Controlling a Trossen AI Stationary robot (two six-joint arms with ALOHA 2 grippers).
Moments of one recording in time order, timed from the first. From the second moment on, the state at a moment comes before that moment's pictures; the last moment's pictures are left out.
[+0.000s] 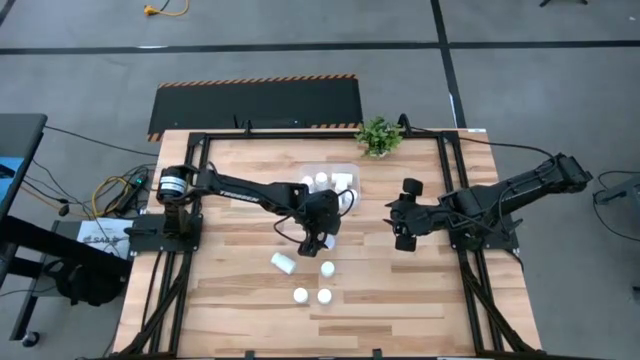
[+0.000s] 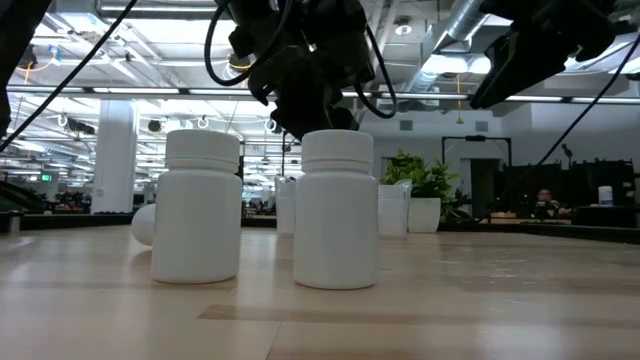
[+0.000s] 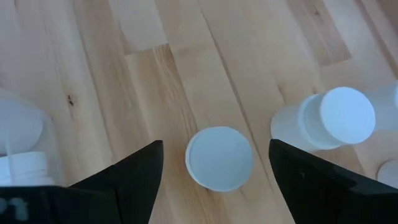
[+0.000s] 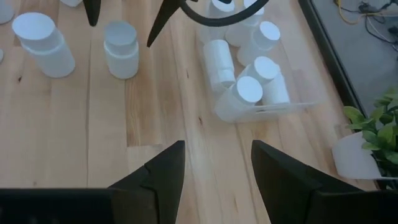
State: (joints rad) left arm 0.01 1.92 1.38 -0.45 0.24 0.27; right arm 0.30 1.05 0.79 -0.67 0.49 0.15
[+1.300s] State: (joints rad) left arm 0.00 1.97 1.38 -0.44 0.24 0.24; right arm 0.30 1.05 0.79 -0.70 0.50 0.10
